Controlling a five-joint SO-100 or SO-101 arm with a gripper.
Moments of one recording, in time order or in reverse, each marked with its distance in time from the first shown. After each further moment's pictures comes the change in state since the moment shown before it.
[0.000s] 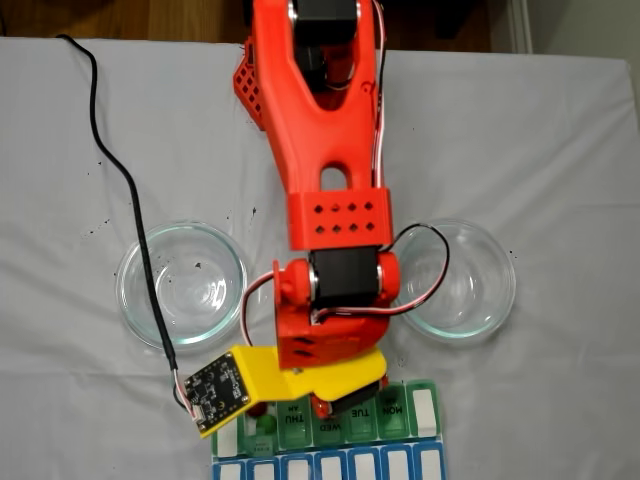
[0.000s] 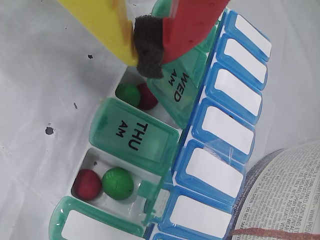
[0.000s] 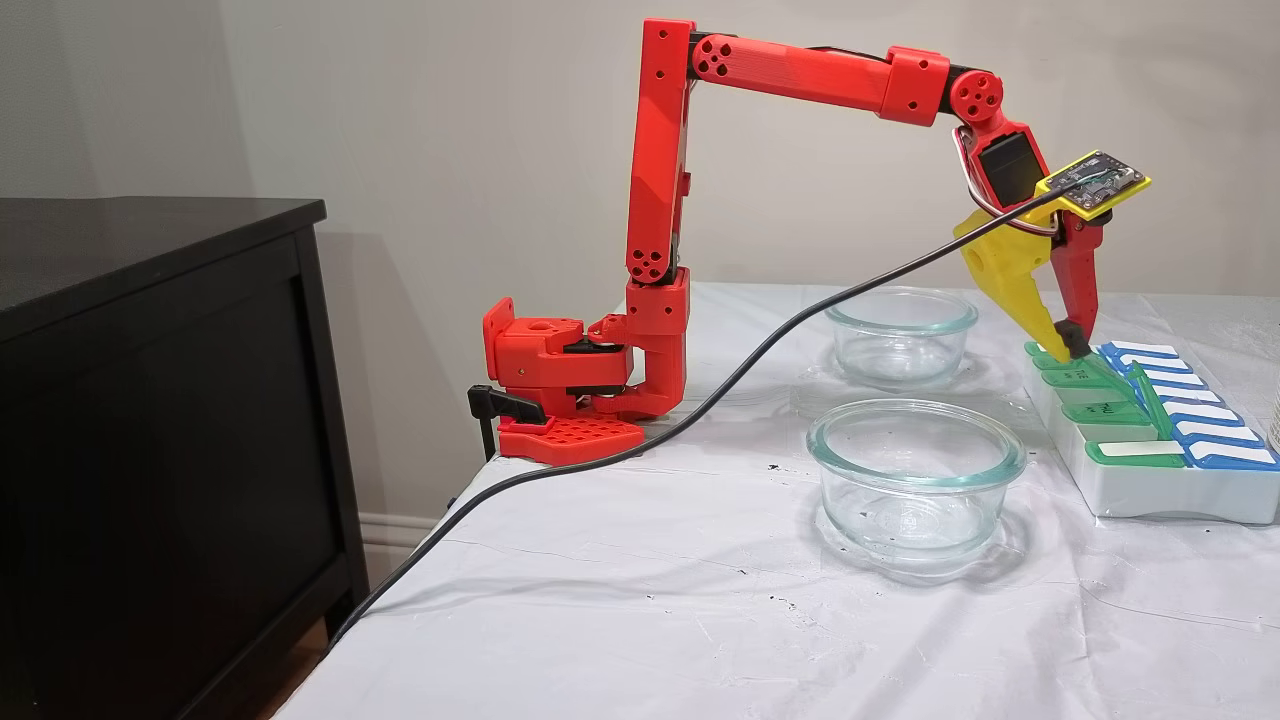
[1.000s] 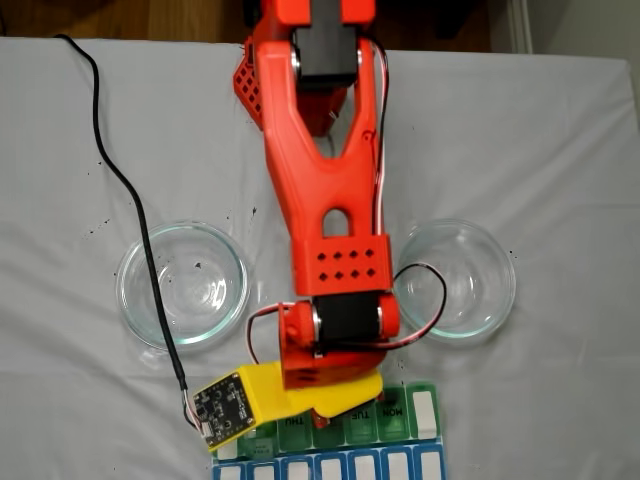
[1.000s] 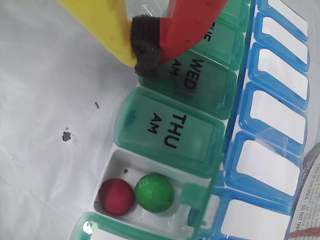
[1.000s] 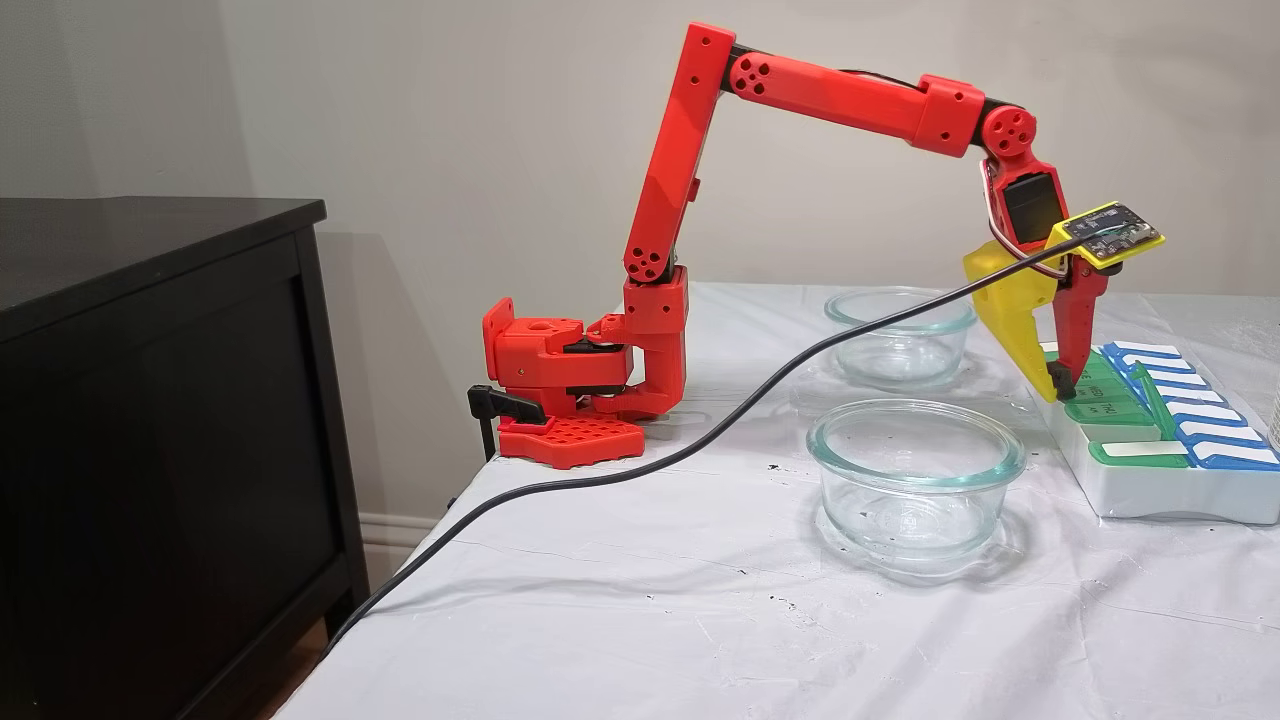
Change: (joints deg) arm -2.7 -17.8 -10.9 7.5 1.8
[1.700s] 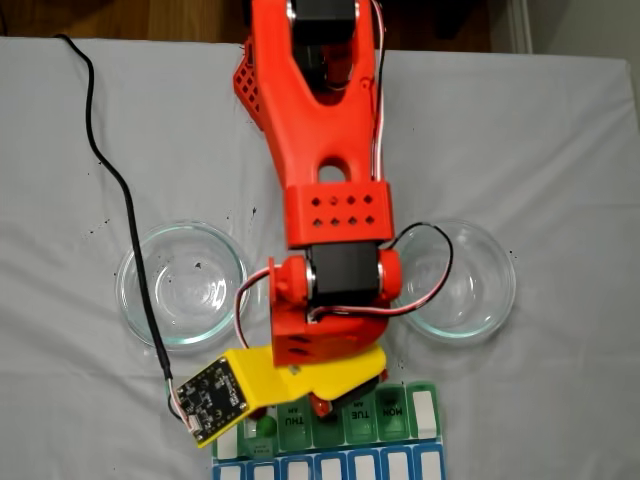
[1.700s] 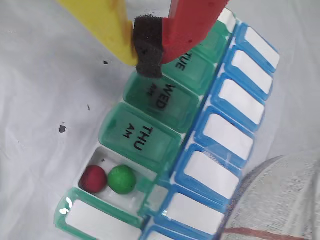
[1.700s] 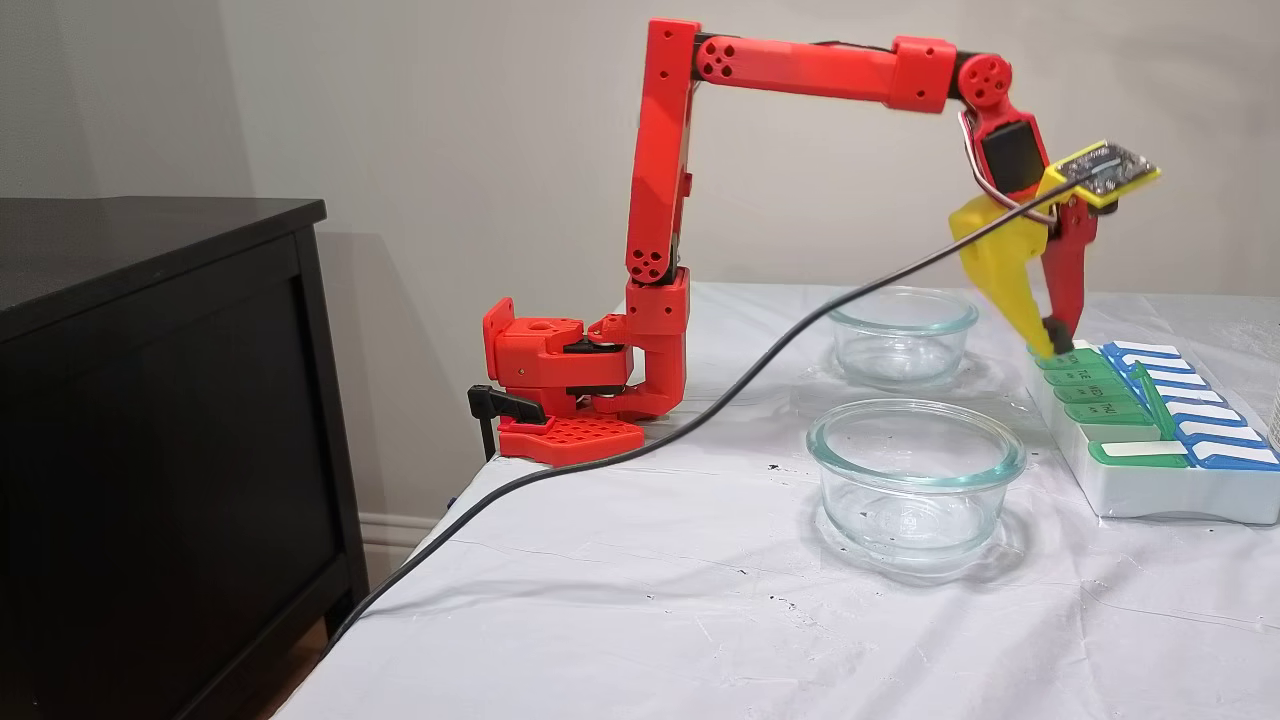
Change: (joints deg) arm 4.0 20.2 6.2 -1.1 -6.5
